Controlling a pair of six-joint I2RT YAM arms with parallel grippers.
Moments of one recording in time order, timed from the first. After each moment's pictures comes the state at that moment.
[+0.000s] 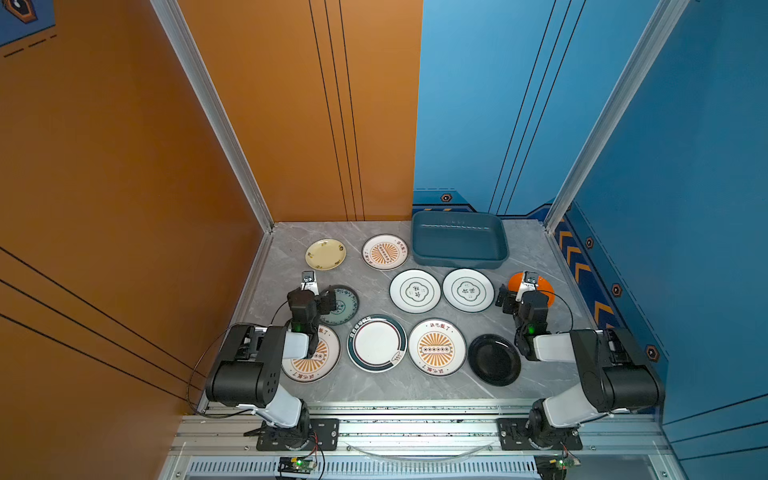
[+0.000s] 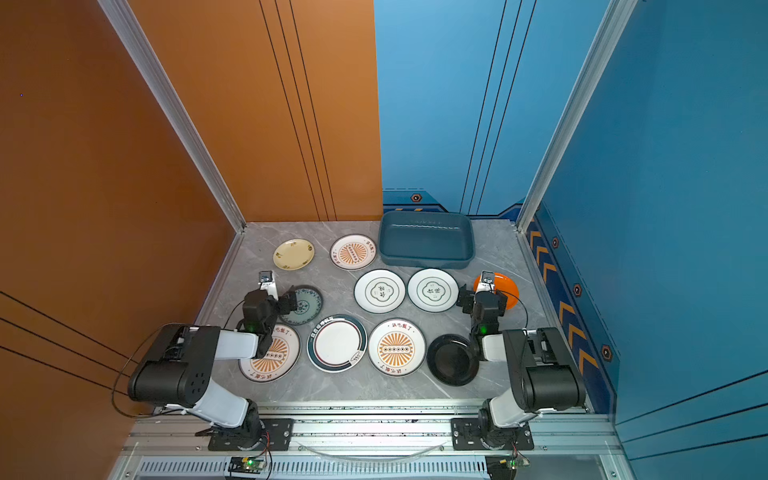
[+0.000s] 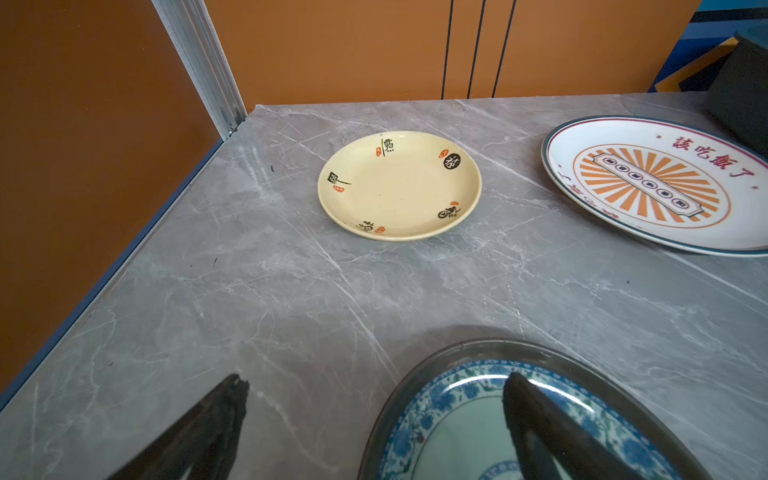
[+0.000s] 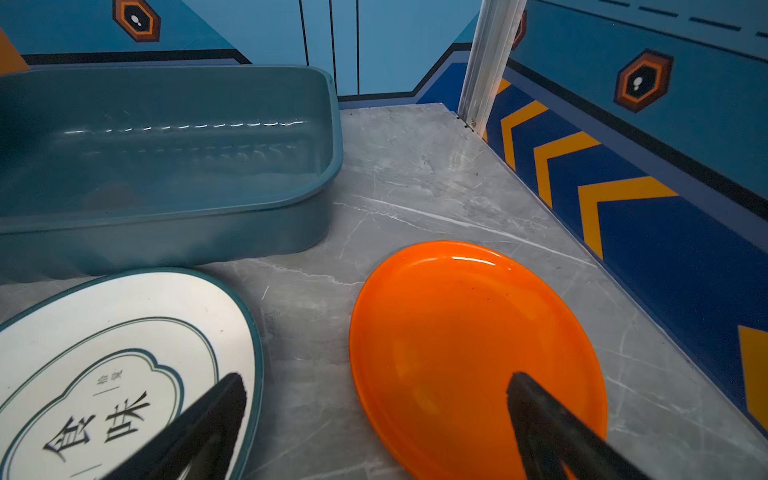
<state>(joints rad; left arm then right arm) -0.04 1.56 0.38 0.83 -0.18 -0.01 0.05 1.53 0.35 0.83 0.28 0.07</state>
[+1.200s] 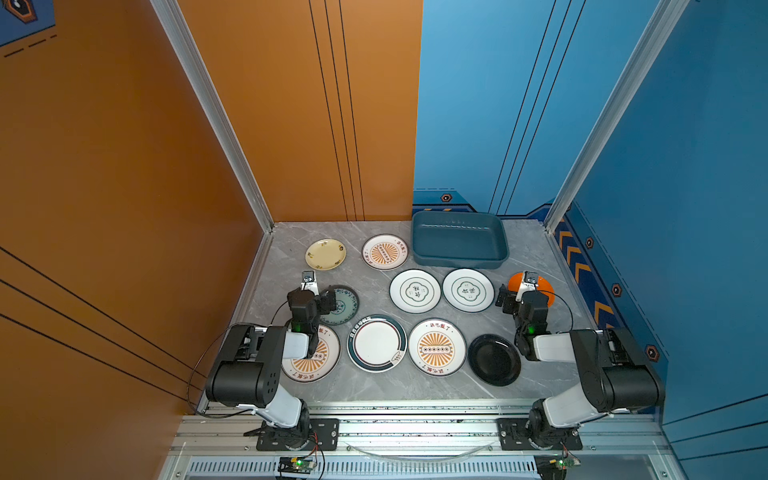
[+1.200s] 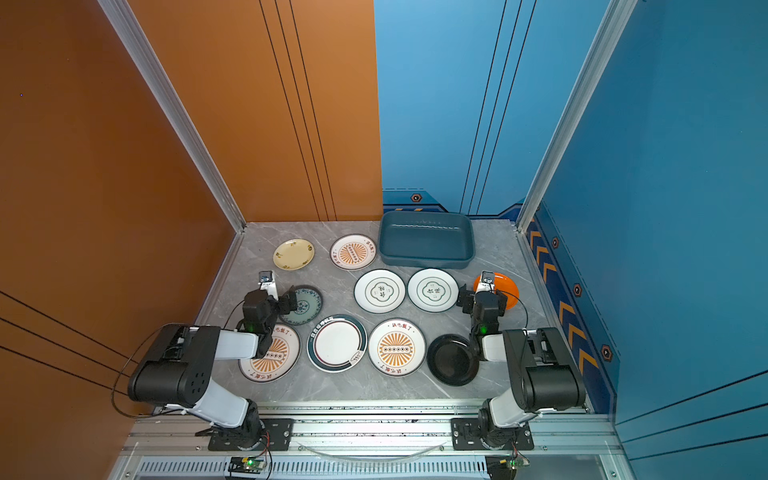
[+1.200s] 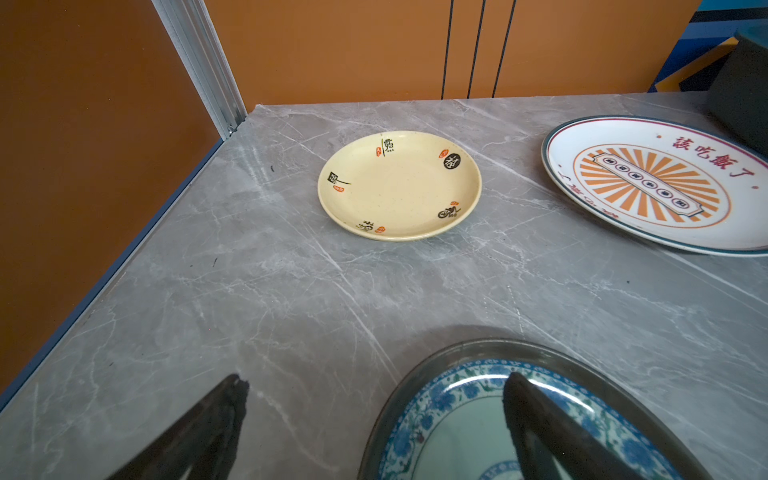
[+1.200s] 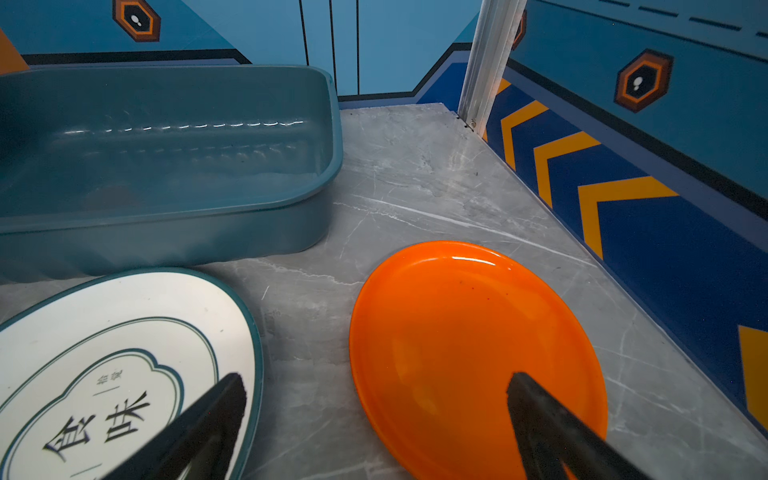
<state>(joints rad) -0.04 1.56 0.38 0.83 -0.18 -0.01 0.05 1.53 0.35 0.83 0.28 0.07</state>
